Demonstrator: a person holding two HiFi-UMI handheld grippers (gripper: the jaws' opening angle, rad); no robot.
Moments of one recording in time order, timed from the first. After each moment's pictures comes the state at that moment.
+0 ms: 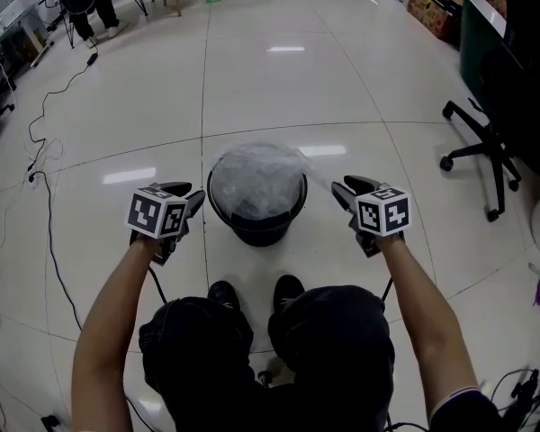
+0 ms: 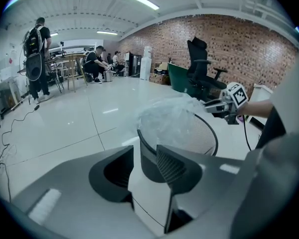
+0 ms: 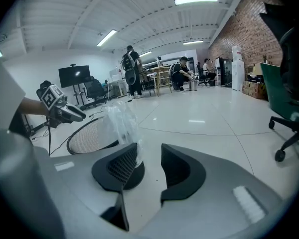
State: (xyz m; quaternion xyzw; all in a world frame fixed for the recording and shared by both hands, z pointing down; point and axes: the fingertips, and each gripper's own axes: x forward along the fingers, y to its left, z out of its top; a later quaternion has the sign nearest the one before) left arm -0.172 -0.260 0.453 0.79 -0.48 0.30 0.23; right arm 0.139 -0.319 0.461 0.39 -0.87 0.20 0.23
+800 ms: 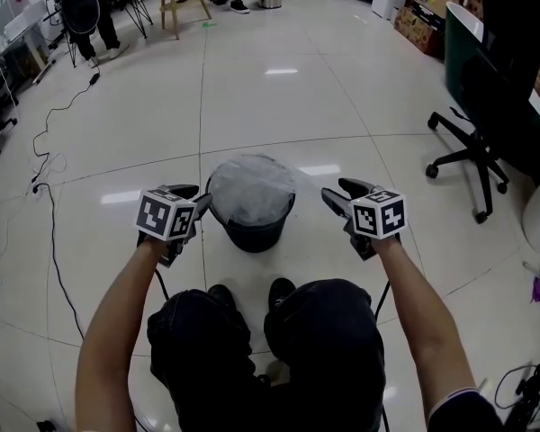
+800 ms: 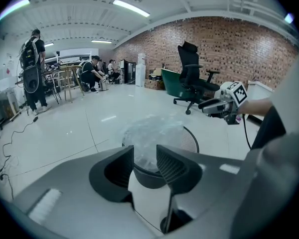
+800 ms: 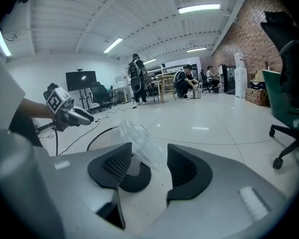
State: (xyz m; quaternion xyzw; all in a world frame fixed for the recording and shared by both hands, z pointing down) left arm -0.137 -0.243 0.406 0.81 -0.47 0.28 0.19; right arm 0.140 -0.286 0.406 0.37 -0.89 0.17 0.20
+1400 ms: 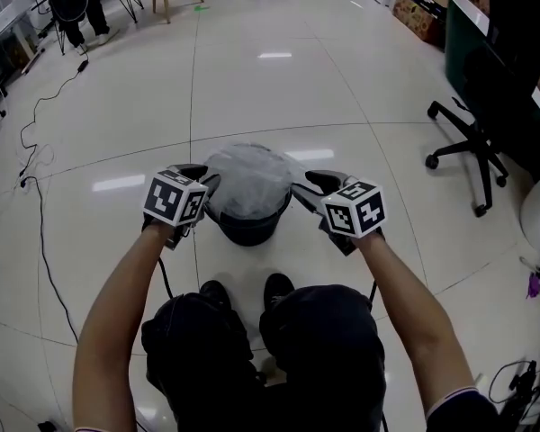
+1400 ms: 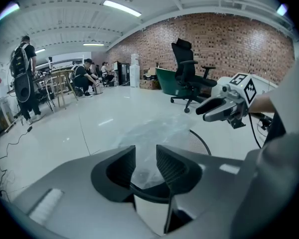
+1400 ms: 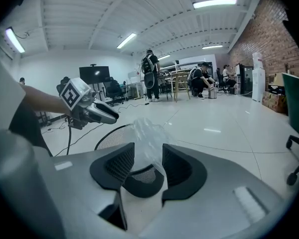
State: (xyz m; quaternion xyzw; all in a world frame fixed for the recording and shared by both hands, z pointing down) left arm -0.108 -0.287 0.417 0.83 -0.45 0.30 0.15; right arm 0.070 -0.281 0.412 0.30 -0.91 0.14 0.23
